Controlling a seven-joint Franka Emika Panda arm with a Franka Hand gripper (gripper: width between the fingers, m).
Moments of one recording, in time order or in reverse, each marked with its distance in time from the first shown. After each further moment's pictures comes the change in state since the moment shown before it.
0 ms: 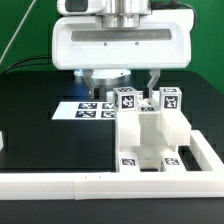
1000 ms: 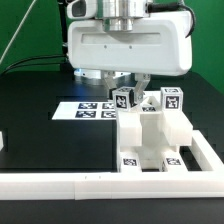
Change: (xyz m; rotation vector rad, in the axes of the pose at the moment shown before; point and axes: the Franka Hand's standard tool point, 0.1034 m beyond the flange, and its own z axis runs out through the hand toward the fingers) arm 0.000 -0.006 0.000 0.001 -0.003 0.674
